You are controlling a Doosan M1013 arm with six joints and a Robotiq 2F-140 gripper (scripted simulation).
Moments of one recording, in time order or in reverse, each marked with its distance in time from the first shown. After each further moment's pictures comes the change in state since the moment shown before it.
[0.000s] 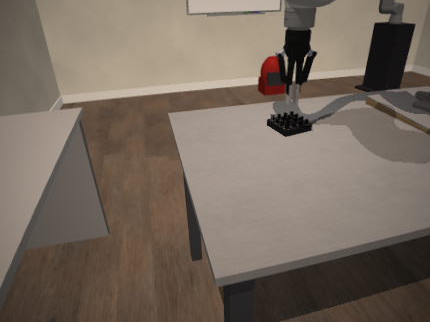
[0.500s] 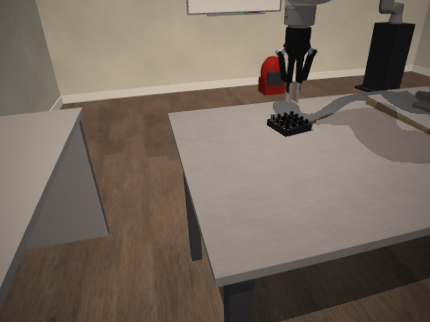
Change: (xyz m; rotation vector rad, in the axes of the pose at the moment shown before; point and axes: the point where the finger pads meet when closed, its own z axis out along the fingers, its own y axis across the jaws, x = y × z) arm 0.000 0.000 -0.006 0.000 0.000 0.000
